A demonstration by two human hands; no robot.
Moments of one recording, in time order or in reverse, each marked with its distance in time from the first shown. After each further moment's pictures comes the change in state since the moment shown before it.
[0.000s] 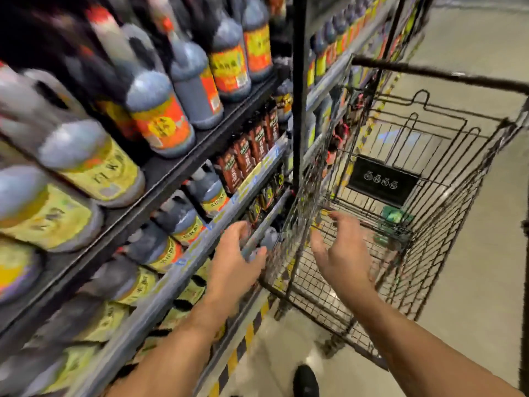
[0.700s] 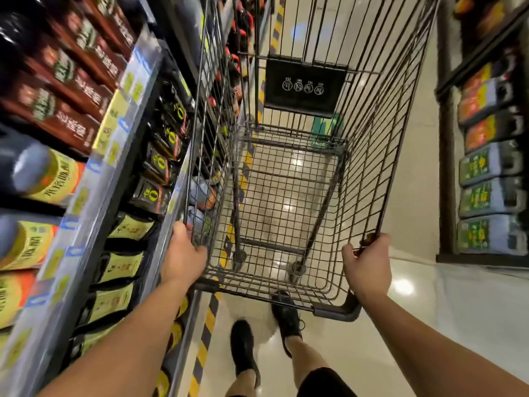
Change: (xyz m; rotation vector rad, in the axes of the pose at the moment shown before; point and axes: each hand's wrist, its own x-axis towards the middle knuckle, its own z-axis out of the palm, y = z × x) left_hand 0.059 -0.121 0.153 0.225 -0.354 -0.225; right_hand -0.119 0.214 0.048 -0.056 0.094 0.920
